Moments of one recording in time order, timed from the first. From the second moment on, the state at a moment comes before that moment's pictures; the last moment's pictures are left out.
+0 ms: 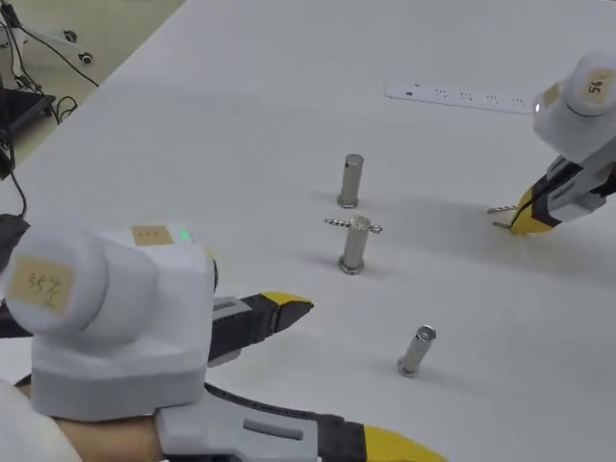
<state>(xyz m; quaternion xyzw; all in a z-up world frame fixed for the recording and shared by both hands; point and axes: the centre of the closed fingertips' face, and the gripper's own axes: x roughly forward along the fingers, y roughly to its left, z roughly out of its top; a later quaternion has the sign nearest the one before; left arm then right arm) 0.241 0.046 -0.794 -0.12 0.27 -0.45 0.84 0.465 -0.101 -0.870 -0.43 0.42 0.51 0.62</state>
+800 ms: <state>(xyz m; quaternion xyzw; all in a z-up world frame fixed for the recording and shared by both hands) 0.244 0.046 -0.790 -0.11 0.27 -0.44 0.85 0.445 -0.104 -0.830 -0.44 0.34 0.50 0.66</state>
